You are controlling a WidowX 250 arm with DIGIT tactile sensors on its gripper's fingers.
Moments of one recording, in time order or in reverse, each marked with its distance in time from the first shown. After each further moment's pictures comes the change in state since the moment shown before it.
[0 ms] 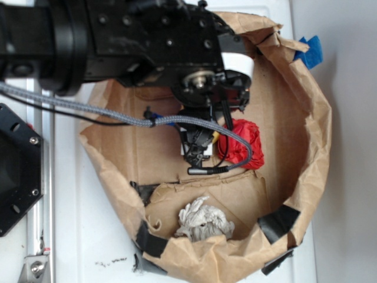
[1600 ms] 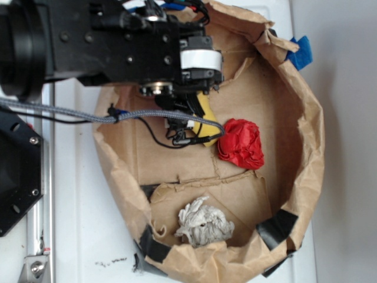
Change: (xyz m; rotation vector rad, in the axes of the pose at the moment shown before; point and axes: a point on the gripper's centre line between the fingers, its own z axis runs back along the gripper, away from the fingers) arm -0.018 0.030 -0.005 0.204 -0.026 0.033
